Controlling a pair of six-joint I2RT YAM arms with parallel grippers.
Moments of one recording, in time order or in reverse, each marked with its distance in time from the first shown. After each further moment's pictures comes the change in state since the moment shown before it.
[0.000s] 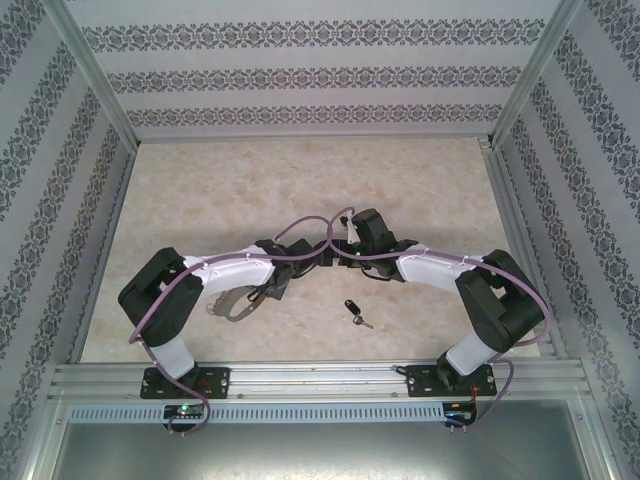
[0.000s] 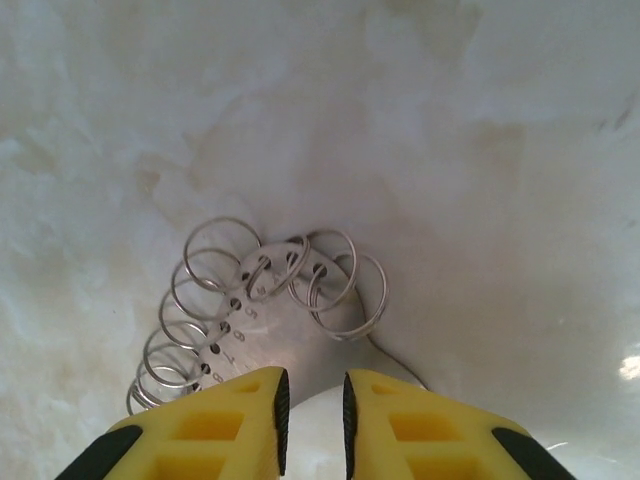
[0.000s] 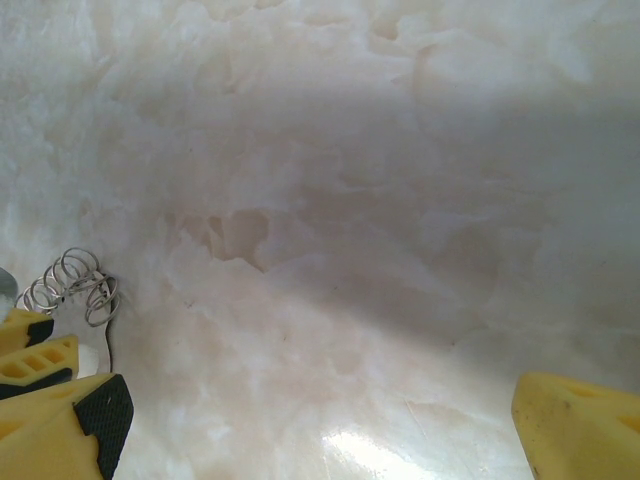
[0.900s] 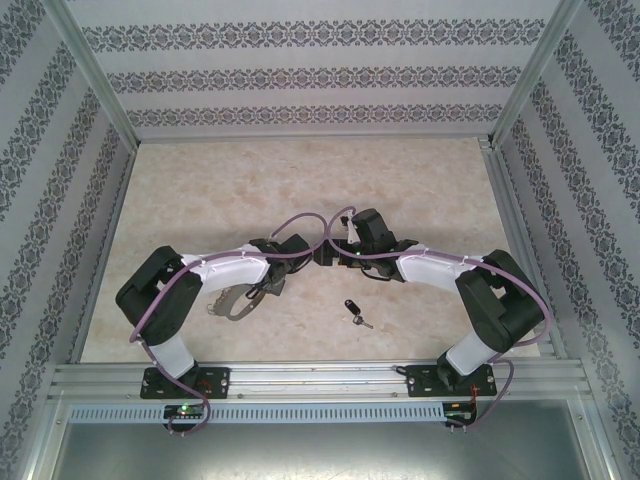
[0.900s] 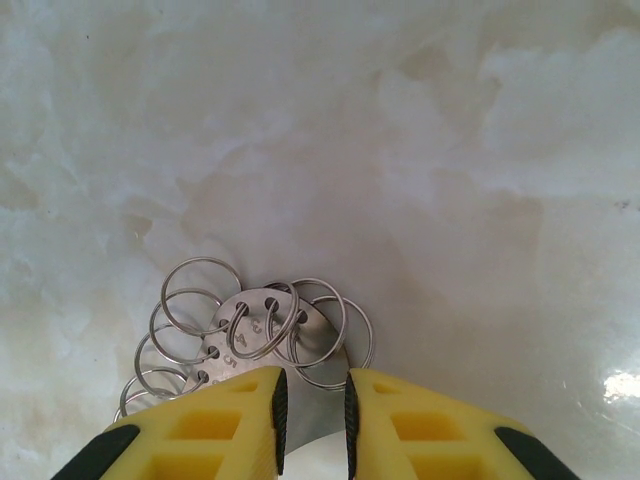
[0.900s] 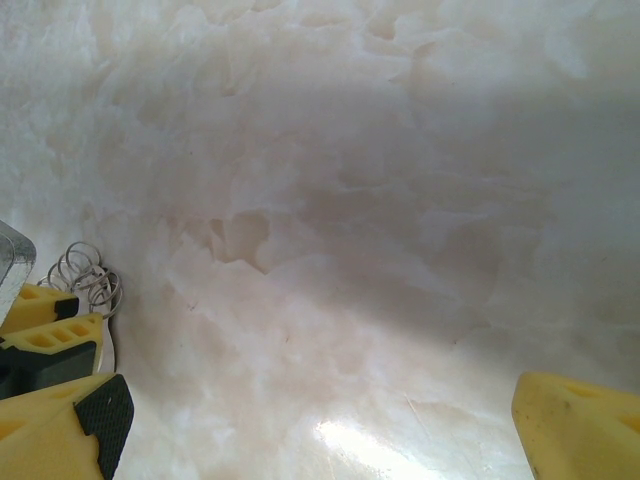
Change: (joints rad) left arm 0.053 -0.003 -0.029 0.113 0.011 0.043; right arm 0.000 0.000 0.000 0.000 0.000 0.019
